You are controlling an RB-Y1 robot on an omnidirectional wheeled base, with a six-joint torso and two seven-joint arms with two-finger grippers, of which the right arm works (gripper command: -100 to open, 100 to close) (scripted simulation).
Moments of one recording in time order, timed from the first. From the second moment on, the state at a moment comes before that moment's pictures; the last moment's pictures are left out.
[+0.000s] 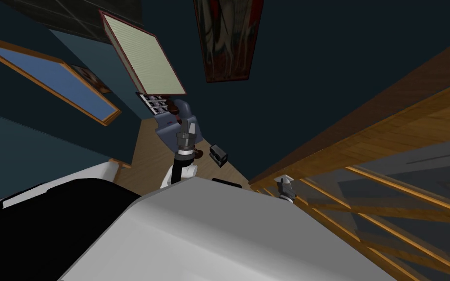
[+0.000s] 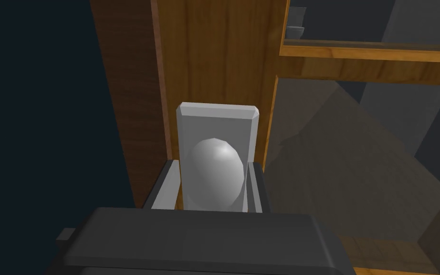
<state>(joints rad) 0.17 -0.45 0.26 -0.70 -0.87 -1.01 -1.52</state>
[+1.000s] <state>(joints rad) 0.21 -0.51 0.38 -0.75 -0.81 -1.06 -1.59</state>
